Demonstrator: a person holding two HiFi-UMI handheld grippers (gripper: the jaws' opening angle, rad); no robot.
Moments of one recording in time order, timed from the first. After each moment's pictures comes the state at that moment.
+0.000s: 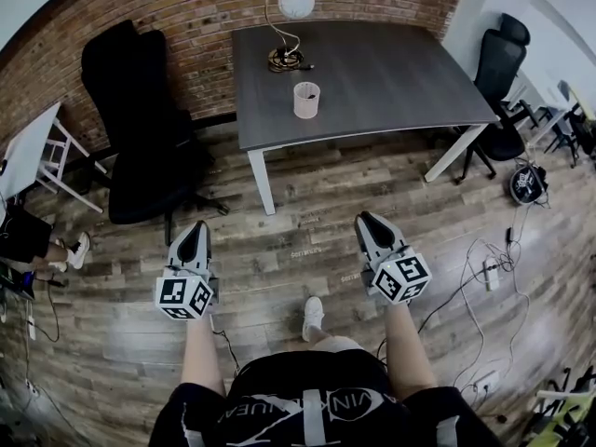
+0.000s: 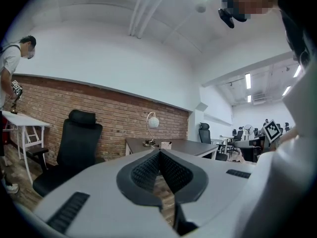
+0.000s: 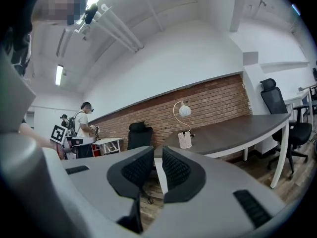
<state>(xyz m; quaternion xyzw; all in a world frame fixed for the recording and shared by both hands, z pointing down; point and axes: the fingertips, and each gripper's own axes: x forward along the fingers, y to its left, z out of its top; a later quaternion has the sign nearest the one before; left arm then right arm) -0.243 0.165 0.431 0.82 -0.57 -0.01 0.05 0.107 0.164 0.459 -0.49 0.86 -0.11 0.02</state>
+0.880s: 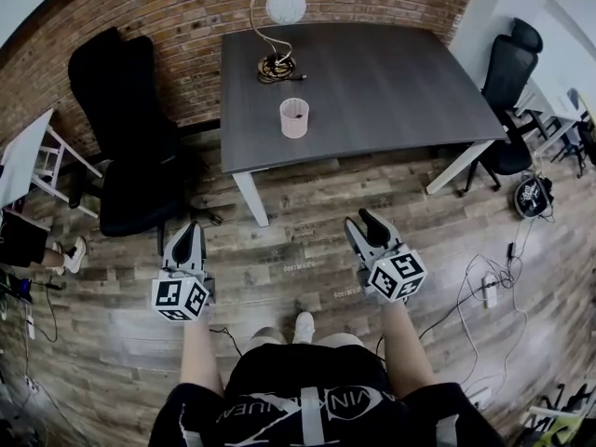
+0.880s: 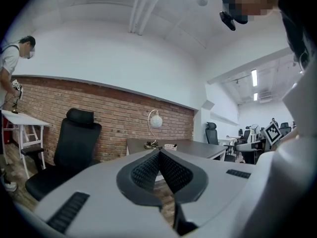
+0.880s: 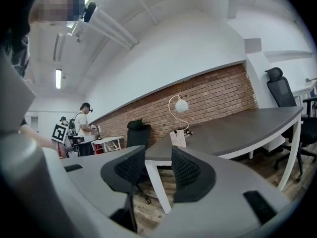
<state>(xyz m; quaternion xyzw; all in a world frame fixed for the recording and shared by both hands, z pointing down) -0.196 0.069 0.435 0.80 -0.60 -0.01 0.05 0.153 0.054 0.478 -0.46 0.87 -0.14 0.01</state>
